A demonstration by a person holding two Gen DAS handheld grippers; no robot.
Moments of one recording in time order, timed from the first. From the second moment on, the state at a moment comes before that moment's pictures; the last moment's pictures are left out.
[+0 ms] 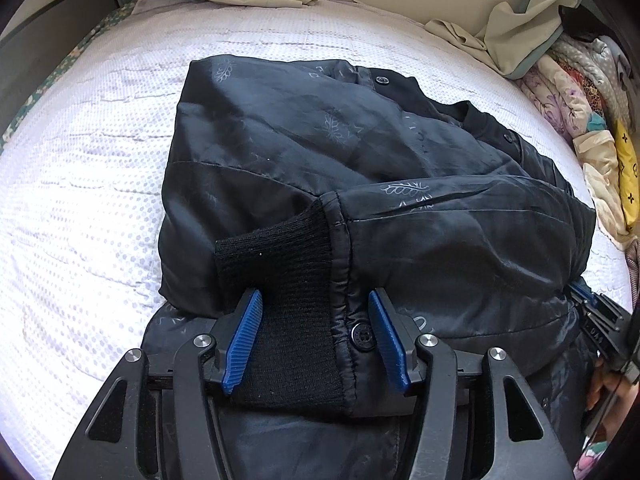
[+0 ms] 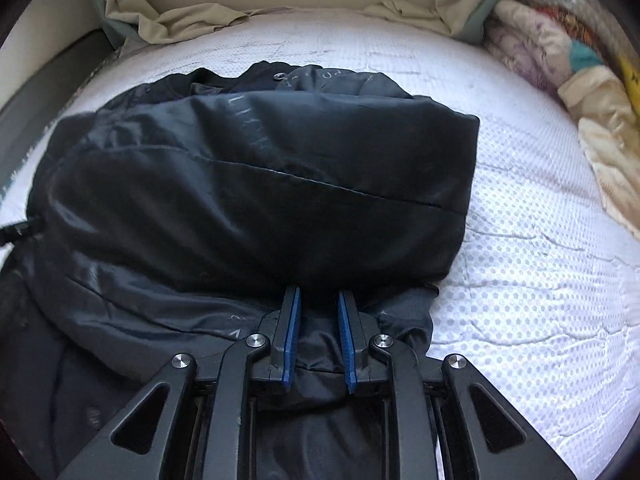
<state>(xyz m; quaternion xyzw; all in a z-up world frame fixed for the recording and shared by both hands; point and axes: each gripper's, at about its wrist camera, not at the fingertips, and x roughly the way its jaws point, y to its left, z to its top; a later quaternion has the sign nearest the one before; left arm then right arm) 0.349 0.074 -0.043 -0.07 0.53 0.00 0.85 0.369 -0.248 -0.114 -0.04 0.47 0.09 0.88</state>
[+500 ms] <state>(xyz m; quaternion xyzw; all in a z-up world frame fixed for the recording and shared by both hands) 0.322 0.129 0.001 -0.15 0.50 0.02 0.85 0.361 -0.246 -0.106 -0.05 0.46 0.07 0.88</state>
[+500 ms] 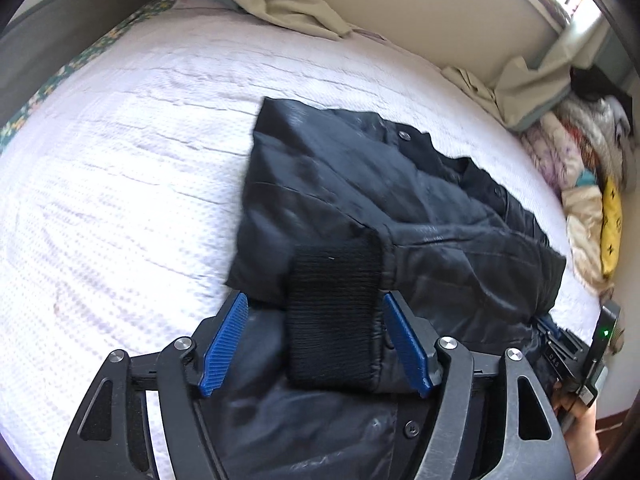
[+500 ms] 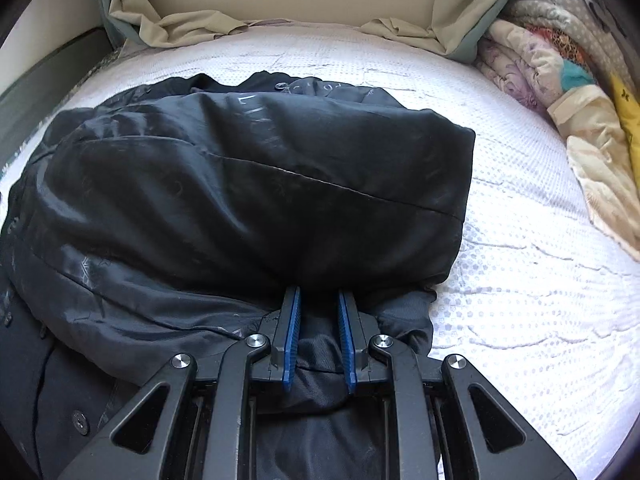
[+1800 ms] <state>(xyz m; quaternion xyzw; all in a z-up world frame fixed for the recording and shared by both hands) 0.139 0.183 -0.058 -0.27 0.65 -0.10 0.71 0.145 -0.344 -0.136 0.32 0.59 0.20 0.72</state>
